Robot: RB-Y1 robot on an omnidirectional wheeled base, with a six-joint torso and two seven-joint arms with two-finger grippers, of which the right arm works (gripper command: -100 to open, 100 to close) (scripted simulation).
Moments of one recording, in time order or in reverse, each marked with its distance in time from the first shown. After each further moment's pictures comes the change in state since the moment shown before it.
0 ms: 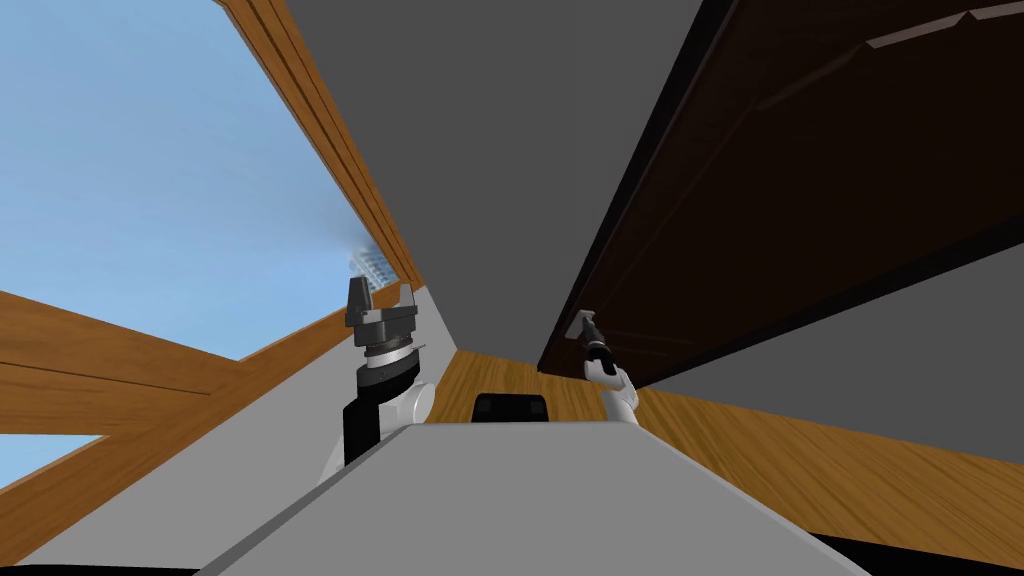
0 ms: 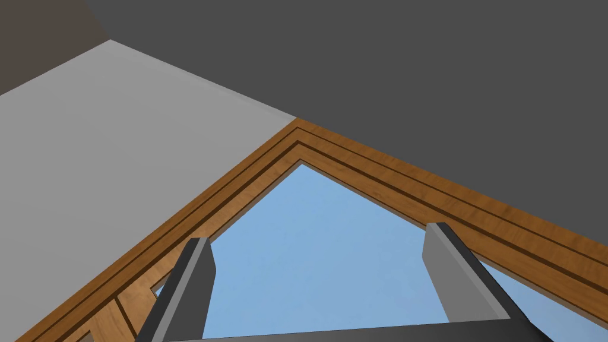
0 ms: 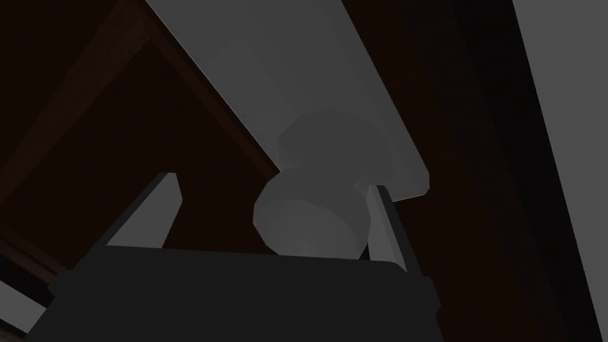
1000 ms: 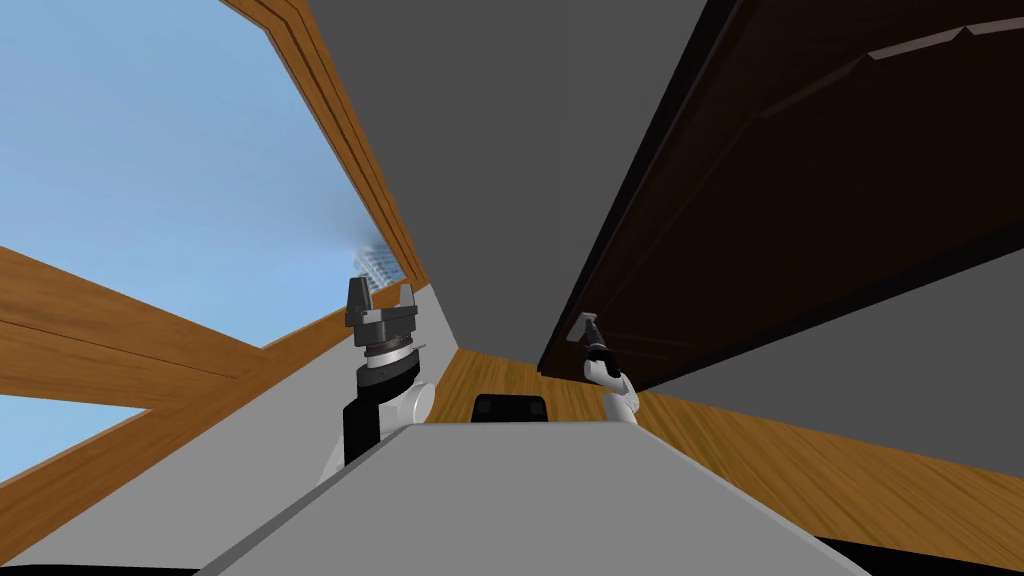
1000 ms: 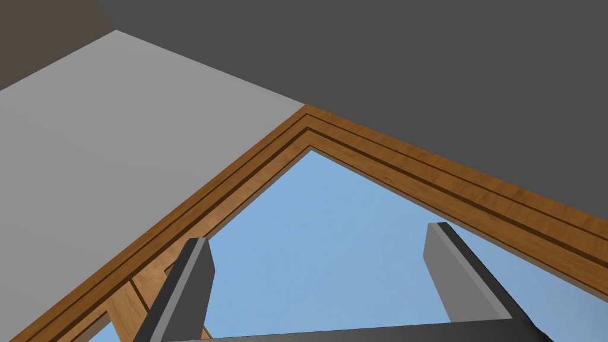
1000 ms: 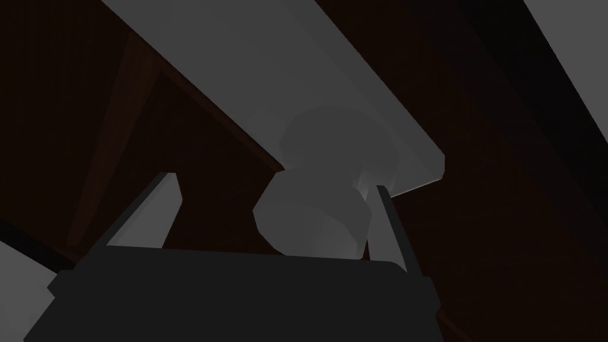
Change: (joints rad) arm 0.022 0.017 -0.004 -0.035 -0.205 0.069 -0.008
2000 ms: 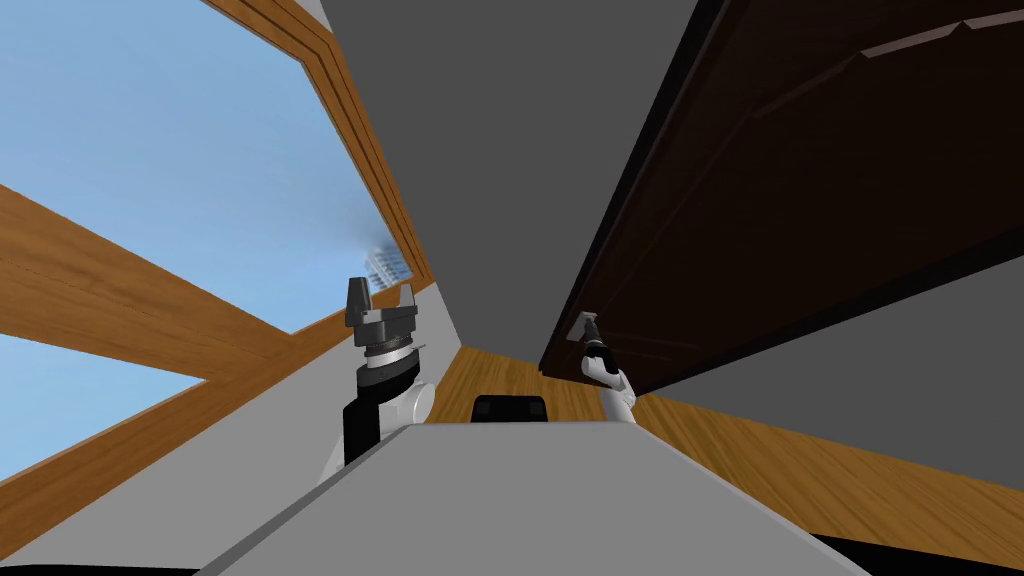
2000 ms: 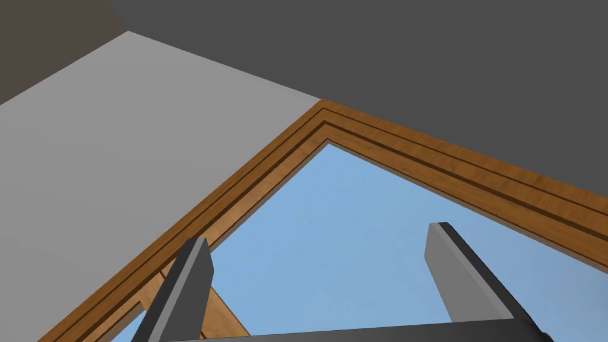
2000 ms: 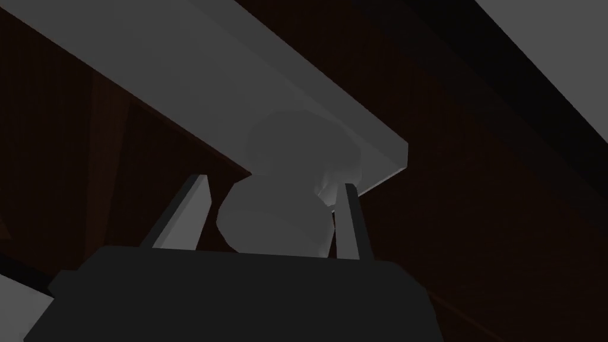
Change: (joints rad) arm -0.018 -0.001 0.023 -0.008 -0.052 -0.003 -0.069
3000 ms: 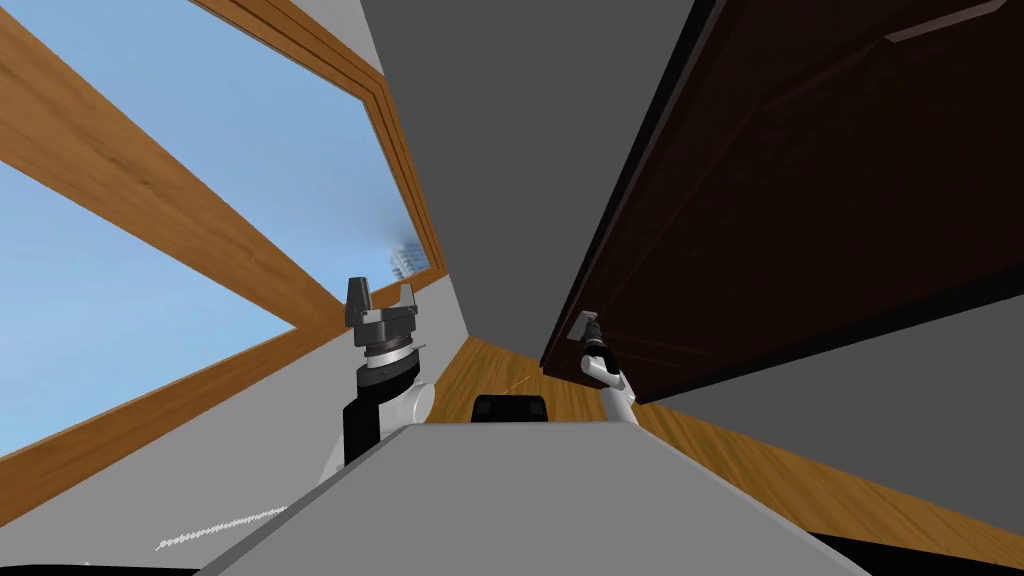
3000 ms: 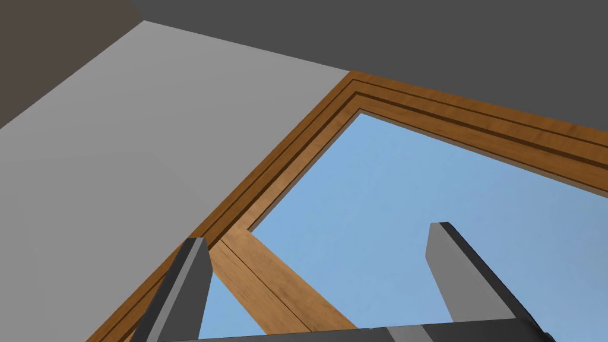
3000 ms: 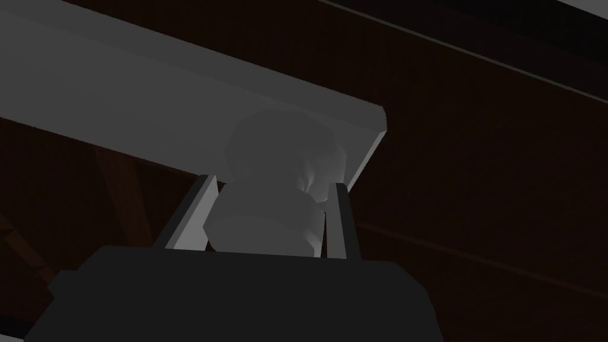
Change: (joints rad) arm -0.008 -0.036 0.044 0.034 -0.144 -0.057 -0.243
